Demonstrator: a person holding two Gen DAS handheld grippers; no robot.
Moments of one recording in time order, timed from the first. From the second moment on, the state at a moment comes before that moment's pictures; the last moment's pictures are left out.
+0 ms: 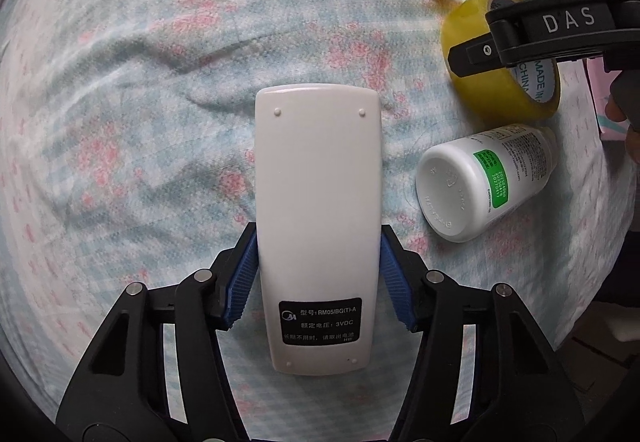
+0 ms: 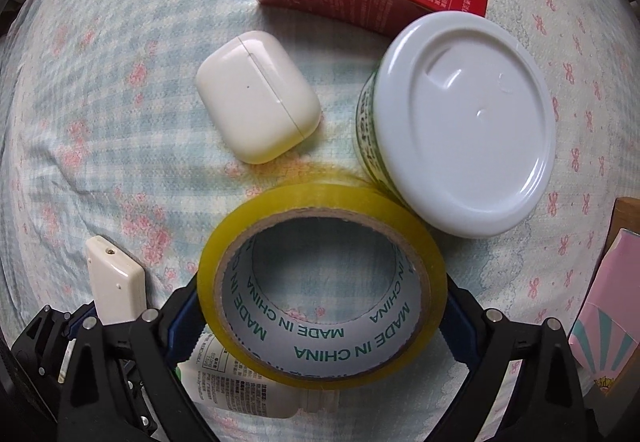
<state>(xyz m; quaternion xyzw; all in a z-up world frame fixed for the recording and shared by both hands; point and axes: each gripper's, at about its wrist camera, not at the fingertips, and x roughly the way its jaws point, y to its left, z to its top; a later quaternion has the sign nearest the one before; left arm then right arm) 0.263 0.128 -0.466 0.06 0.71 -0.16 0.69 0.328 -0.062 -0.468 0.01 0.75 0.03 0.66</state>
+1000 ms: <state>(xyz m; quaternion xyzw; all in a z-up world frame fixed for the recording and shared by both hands) 0.230 0.142 -0.281 -0.02 0.61 -0.17 0.77 0.267 -0.078 -0.252 0.08 0.64 0.08 0.76</state>
